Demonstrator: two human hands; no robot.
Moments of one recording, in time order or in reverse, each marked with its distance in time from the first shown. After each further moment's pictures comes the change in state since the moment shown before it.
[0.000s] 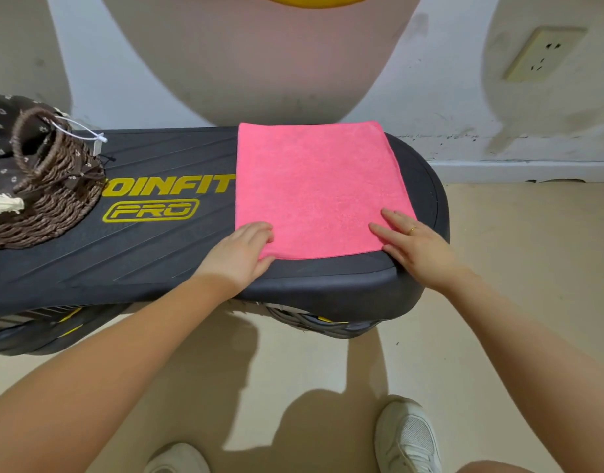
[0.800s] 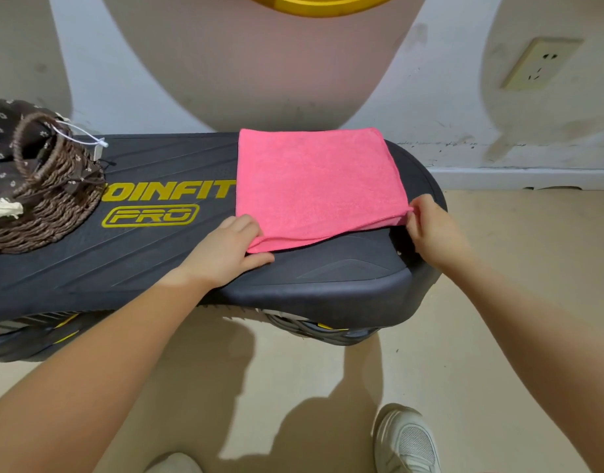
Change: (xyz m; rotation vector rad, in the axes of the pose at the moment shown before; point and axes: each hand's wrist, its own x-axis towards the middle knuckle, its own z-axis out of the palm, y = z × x) left_hand 0.010 -0.019 -0.013 -0.068 0.046 0.012; right_hand 0.022 0.001 -0.024 0.188 0.208 0.375
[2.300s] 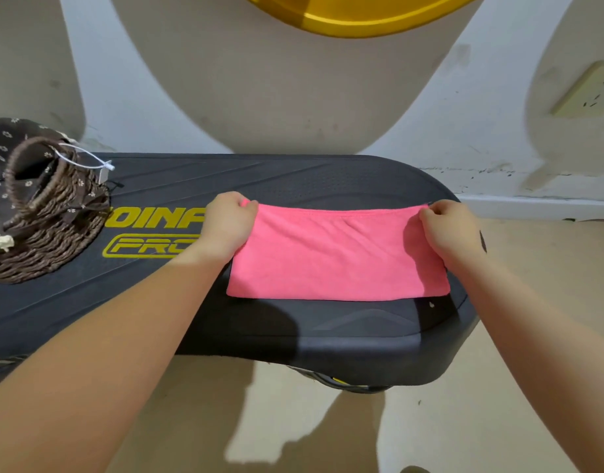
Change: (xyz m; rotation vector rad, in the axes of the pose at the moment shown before) left_hand 0.090 -0.024 -0.025 -0.458 0.299 -0.699; right_hand 0.081 -0.027 0.009 0.246 0.055 0.319
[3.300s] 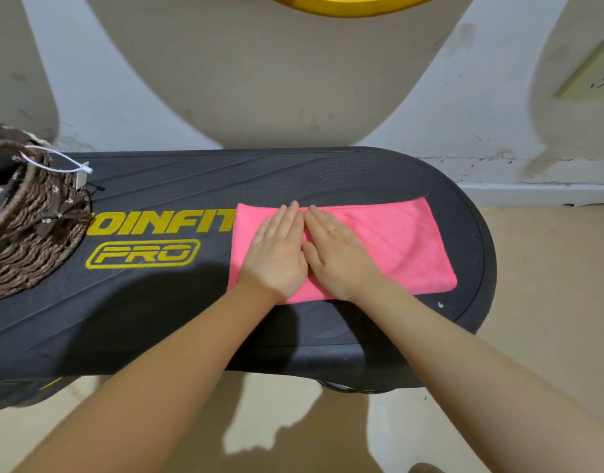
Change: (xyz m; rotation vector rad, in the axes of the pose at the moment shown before) left_hand -0.039 -0.002 0.053 0.555 -0.266 0.524; right_hand -0.064 -0.061 0.092 -0.333 -0.366 -0.653
